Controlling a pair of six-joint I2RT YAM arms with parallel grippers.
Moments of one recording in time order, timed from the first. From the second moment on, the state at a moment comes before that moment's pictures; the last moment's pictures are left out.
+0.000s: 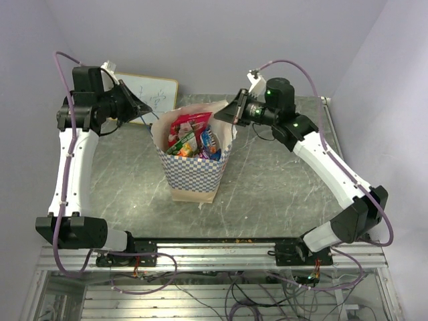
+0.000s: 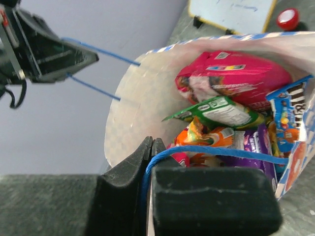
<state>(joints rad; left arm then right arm) 0.01 1.38 1.65 -0.83 0.48 -0.63 0.52 1.48 1.50 -0.28 -0.45 0.72</state>
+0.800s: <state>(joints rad) 0.13 1.36 1.61 -0.62 0.63 -0.81 0.64 1.55 1.56 -0.39 -0.37 0.81</state>
